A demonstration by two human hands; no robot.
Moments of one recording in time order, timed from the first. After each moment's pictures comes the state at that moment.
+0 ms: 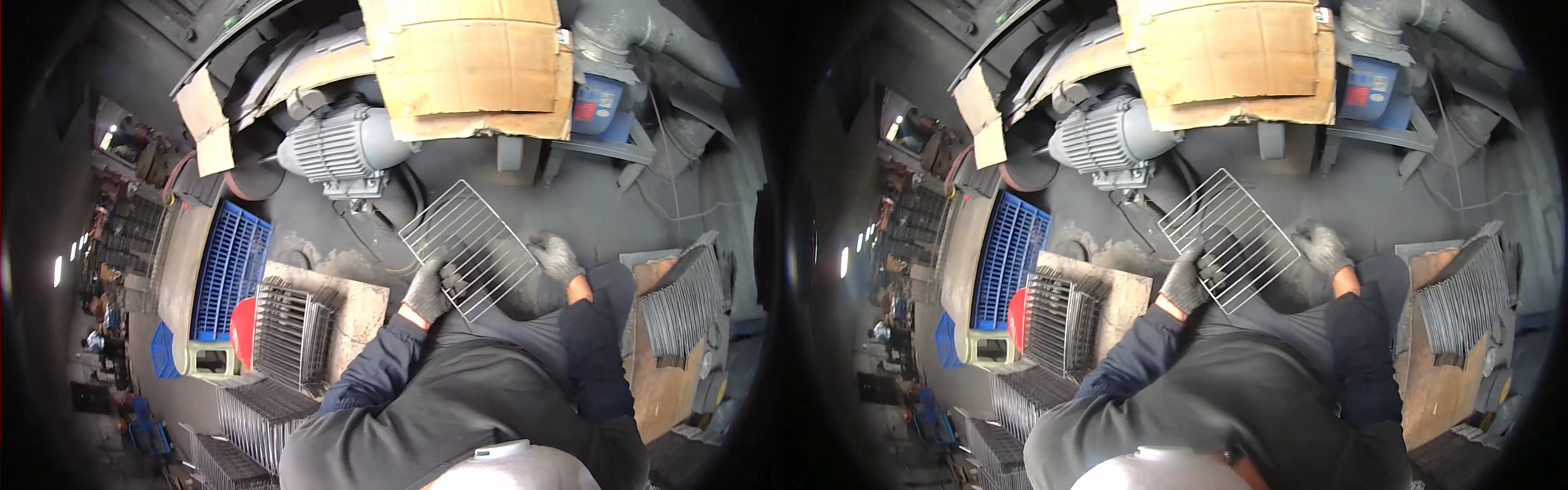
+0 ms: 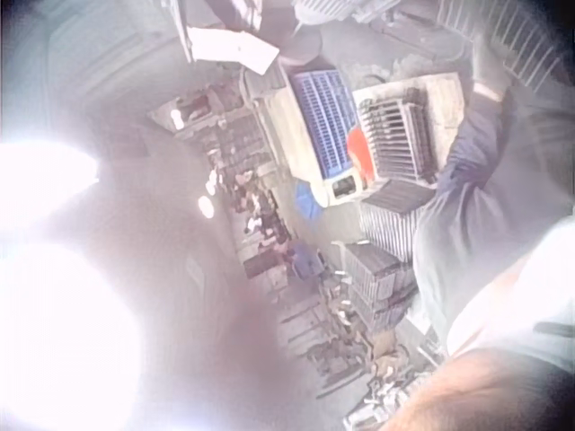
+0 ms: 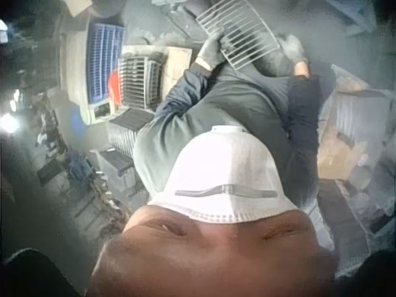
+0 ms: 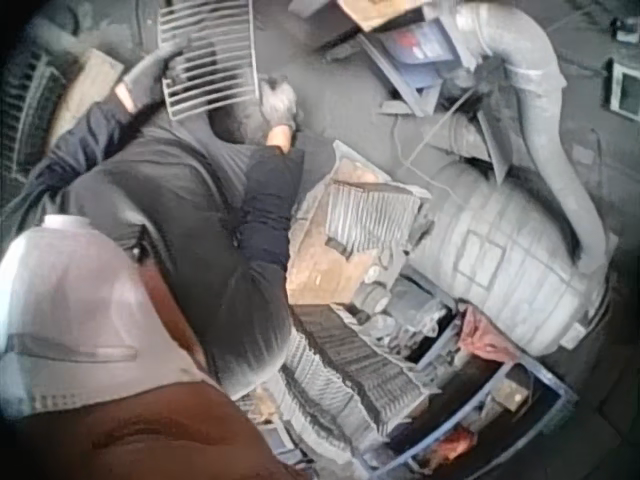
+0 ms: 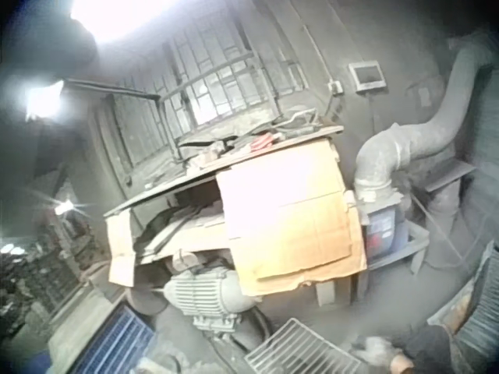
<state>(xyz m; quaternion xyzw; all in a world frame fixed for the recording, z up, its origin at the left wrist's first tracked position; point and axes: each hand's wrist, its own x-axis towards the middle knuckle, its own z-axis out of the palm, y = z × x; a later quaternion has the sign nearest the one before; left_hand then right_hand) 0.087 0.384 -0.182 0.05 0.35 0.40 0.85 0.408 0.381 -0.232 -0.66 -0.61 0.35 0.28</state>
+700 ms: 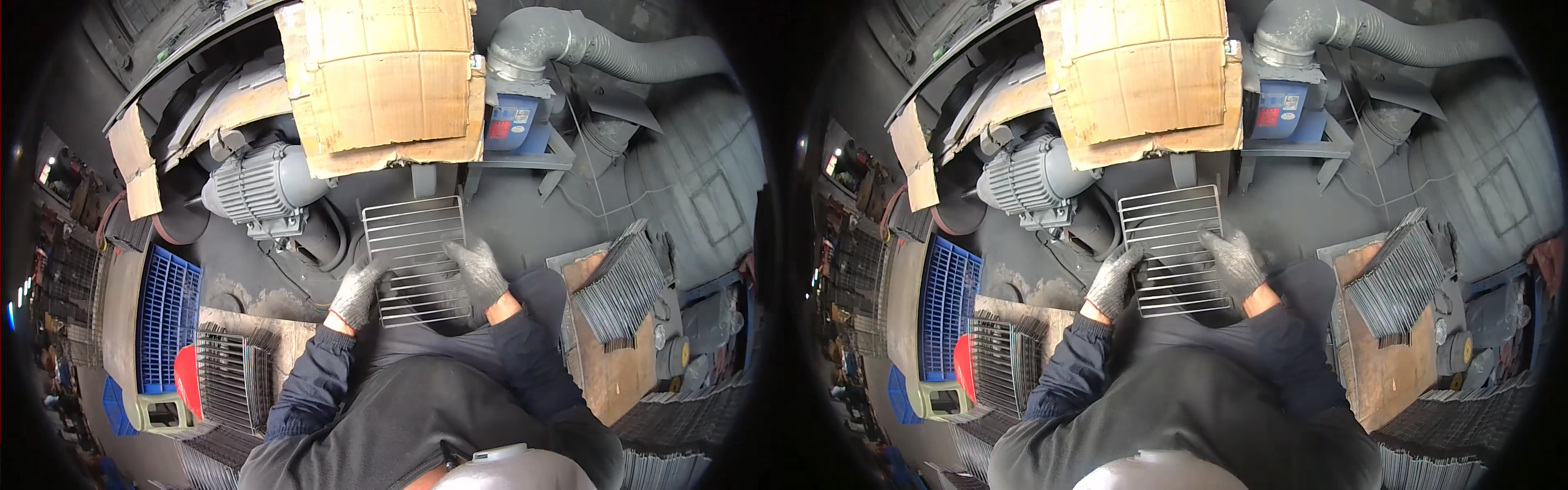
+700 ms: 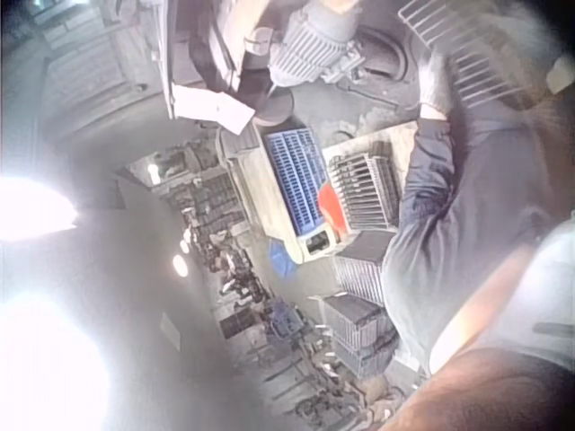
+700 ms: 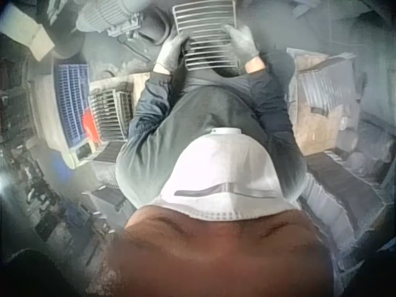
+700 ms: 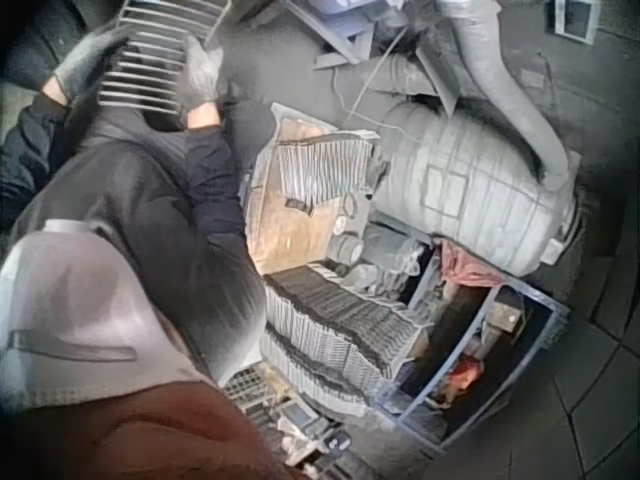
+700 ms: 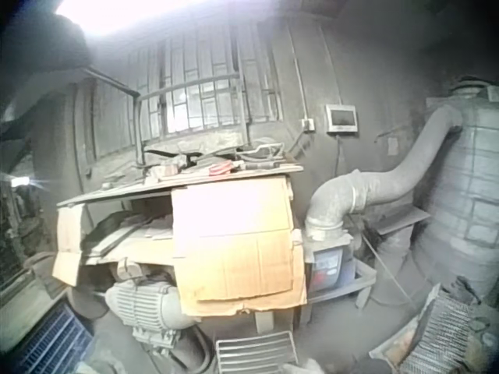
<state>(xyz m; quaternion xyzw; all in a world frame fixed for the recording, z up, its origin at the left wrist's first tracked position) 0.104 0.422 -0.130 0.35 0.44 0.33 0.76 0.350 0.367 -0.115 -0.51 -0.32 0.55 0.57</state>
